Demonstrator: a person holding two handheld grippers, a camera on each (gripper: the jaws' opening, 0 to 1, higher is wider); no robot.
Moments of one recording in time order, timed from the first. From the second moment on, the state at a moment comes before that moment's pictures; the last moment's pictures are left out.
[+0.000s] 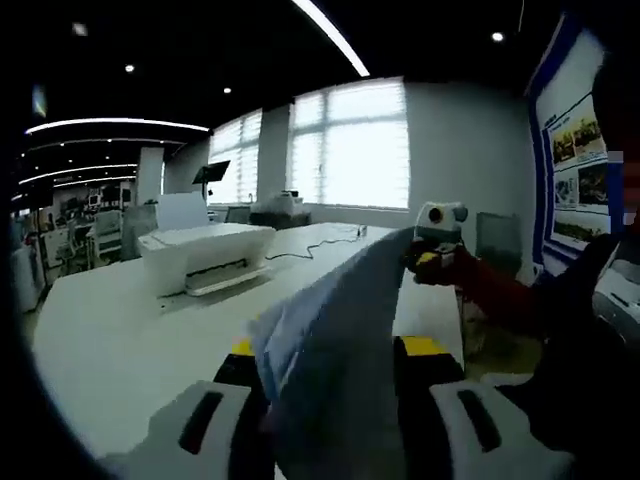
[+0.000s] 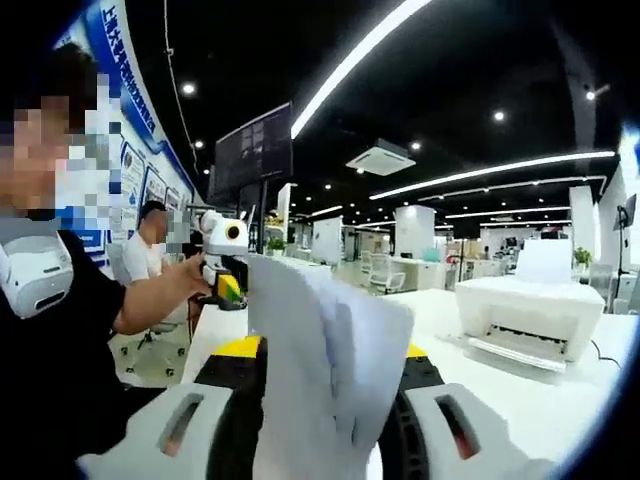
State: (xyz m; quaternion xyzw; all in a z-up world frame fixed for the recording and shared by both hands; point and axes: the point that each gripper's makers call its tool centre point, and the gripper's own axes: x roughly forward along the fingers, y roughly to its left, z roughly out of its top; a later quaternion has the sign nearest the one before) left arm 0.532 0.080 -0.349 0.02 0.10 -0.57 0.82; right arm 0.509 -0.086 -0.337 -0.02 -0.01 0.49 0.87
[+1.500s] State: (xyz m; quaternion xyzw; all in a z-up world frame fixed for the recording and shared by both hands) left arm 0.515 0.066 -0.363 0.04 0.07 -0.61 0.79; right arm 0.502 -0.079 -0.342 -0.05 0.01 0.52 0.86
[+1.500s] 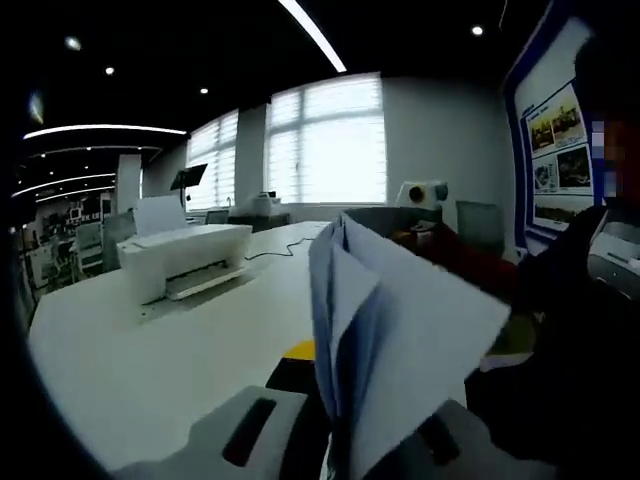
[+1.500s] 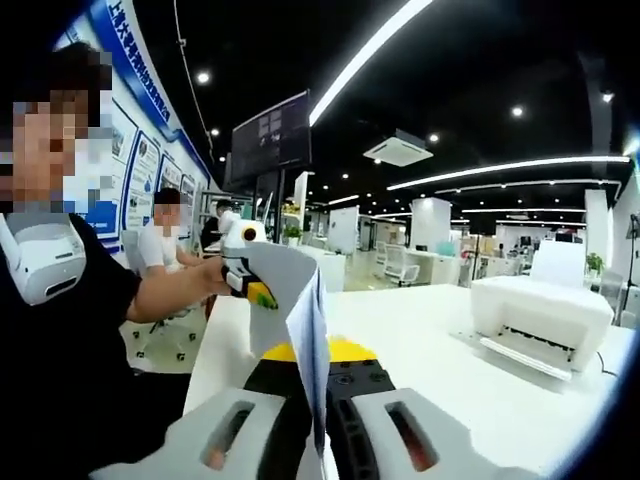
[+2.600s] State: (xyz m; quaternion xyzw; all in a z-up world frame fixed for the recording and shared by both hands) left arm 0.519 0.058 -0.366 0.08 0.06 -0.60 0.79; right arm 0.502 -0.021 -0.286 -0.42 0.20 0.52 0.71
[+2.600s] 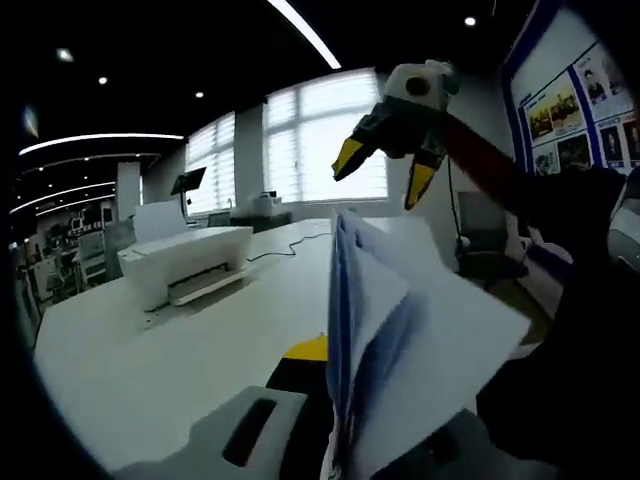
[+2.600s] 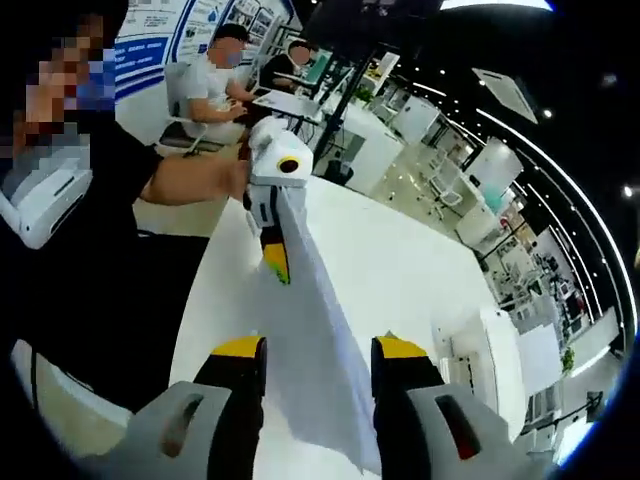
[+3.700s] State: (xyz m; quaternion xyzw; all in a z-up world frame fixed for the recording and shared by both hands) left arm 0.515 0.060 -0.369 0.05 0.07 -0.62 0.78; right arm 0.516 0.014 -0.367 -0.57 0.34 0.53 0.53
